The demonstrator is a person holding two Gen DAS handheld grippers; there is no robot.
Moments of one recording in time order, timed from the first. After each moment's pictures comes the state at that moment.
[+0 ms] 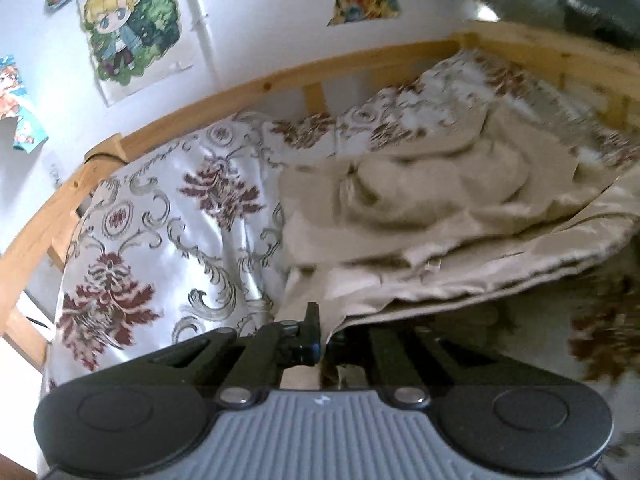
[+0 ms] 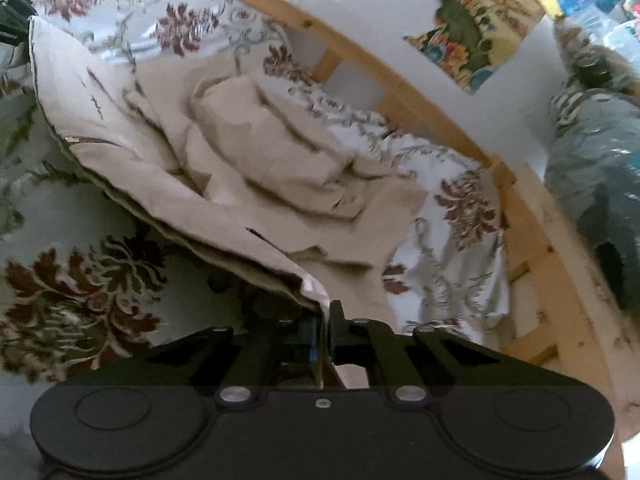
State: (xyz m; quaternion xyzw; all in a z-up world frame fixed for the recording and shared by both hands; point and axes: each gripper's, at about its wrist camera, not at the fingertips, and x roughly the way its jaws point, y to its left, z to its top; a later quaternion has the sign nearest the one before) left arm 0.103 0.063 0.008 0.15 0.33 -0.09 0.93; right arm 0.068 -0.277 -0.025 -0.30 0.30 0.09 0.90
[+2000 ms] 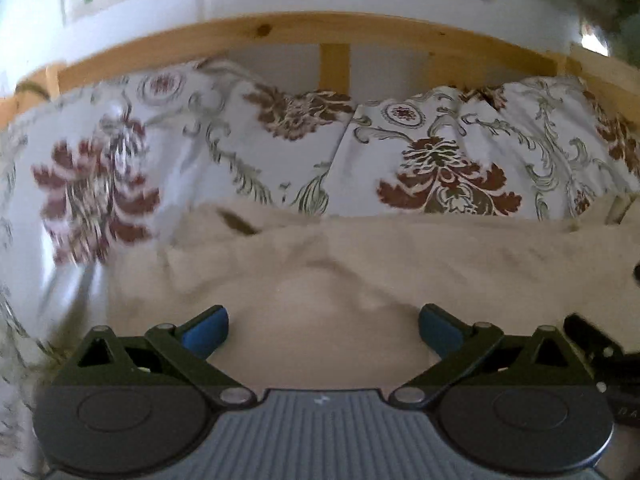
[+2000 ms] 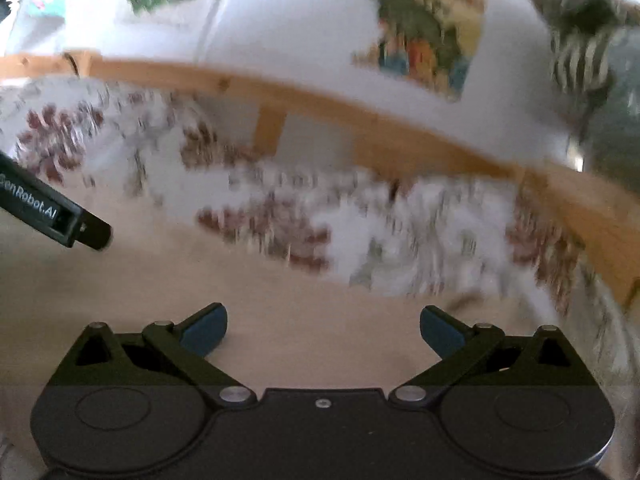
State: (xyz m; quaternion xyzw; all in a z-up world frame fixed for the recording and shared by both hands) left arm 0.362 -0.019 -0.119 0.00 0.34 -0.02 0.94; right arm 0.321 -0.197 -0.140 -0.09 0.23 0.03 0.97
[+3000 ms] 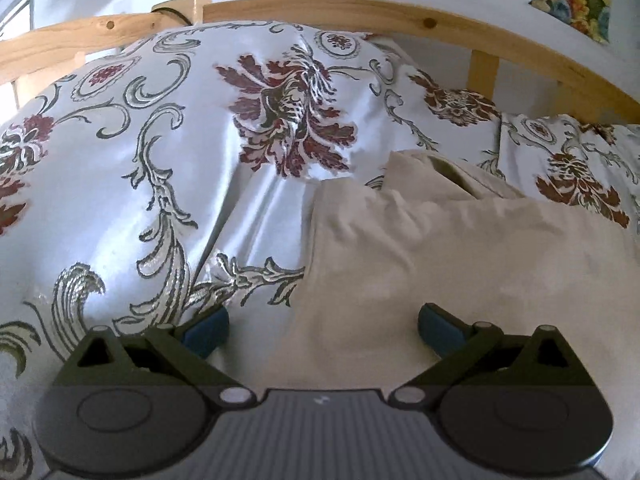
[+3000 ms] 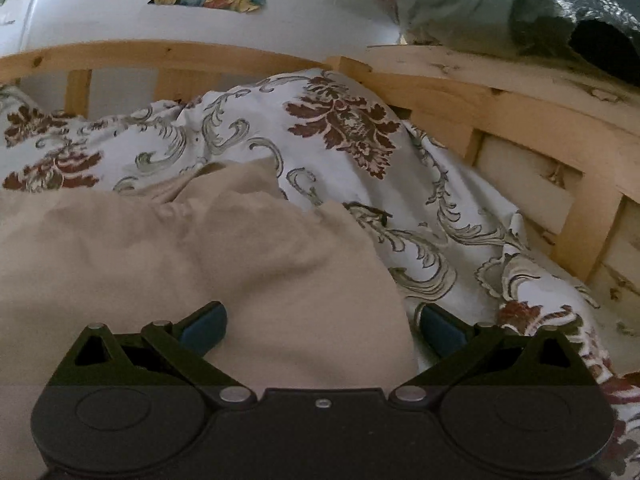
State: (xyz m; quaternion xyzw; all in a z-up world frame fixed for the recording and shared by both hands) left arm 0.313 0.097 -0.138 -0.05 0.34 0.10 0.93; right arm 0.291 -0.330 -0.171 -0.03 0.26 -0.17 0.95
